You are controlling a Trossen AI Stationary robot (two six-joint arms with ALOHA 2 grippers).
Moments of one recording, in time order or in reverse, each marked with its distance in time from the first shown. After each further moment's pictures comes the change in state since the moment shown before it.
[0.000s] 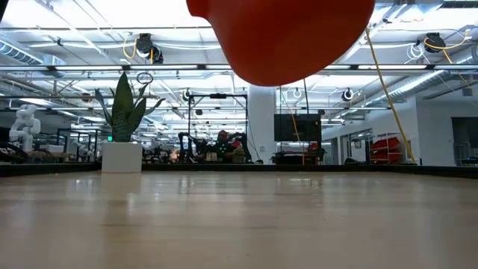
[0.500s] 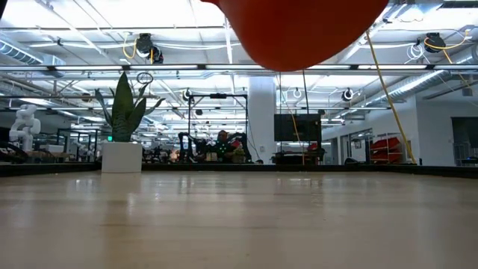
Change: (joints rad) left arm -0.008 0.000 0.000 0.053 0.022 0.024; right arm -0.033 0.087 0.000 0.287 0.037 -0.314
